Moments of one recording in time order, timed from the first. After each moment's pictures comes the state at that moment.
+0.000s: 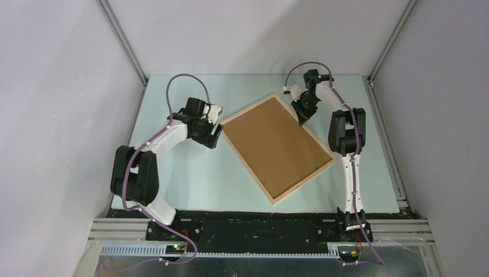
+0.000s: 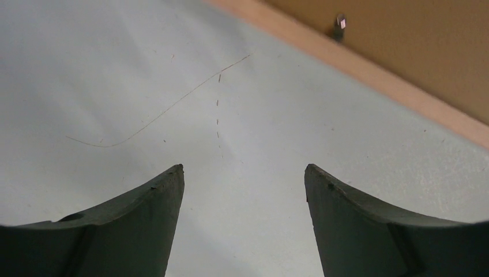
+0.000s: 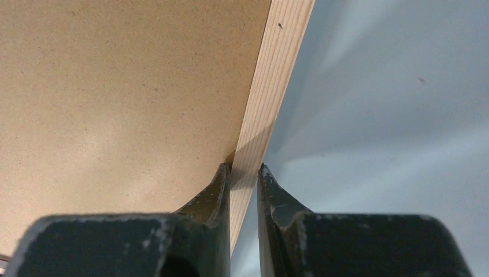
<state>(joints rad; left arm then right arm) -0.27 1.61 1.11 -0.57 0.11 0.22 0.16 2.42 2.15 -1.10 -0.28 -0.61</state>
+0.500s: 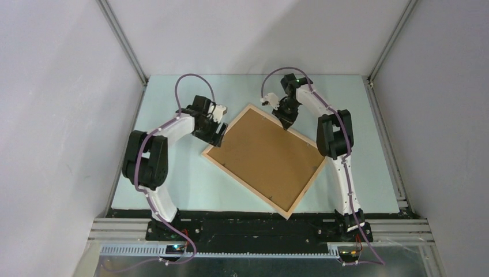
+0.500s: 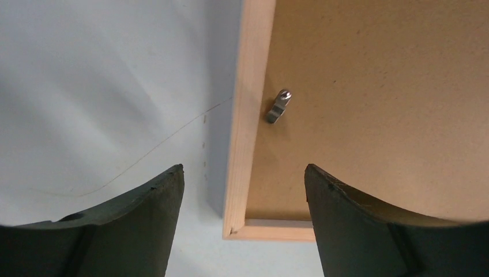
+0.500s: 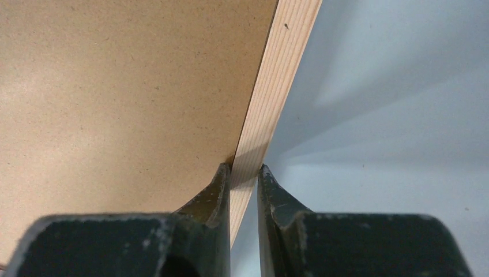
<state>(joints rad) -0.27 1.78 1.21 -0.56 0.15 0.22 0.33 2.42 2.16 -1.15 -0.29 -0.81</state>
